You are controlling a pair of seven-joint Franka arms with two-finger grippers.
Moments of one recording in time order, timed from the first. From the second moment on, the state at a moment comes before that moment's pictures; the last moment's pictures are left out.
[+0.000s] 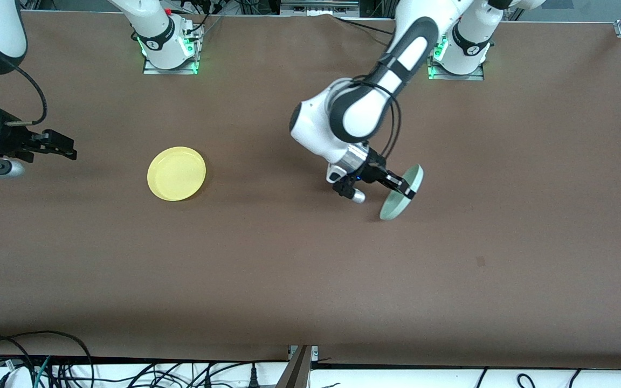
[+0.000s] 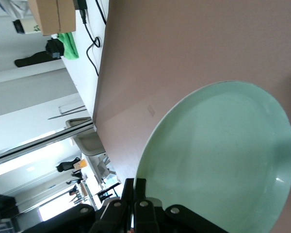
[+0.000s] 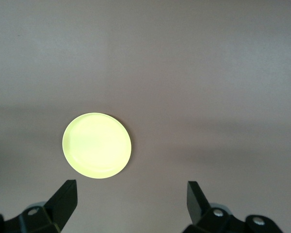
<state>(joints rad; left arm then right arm) -0.69 0.71 -0.17 -1.46 1.01 1.47 -0.43 0.09 0.09 -0.13 -1.71 0.01 1.74 -0.12</state>
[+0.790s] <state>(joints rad) -0.85 0.83 -0.13 -1.42 1.07 1.38 -0.69 0.09 0.21 -0.13 -1.98 0.01 2.08 -0.11</state>
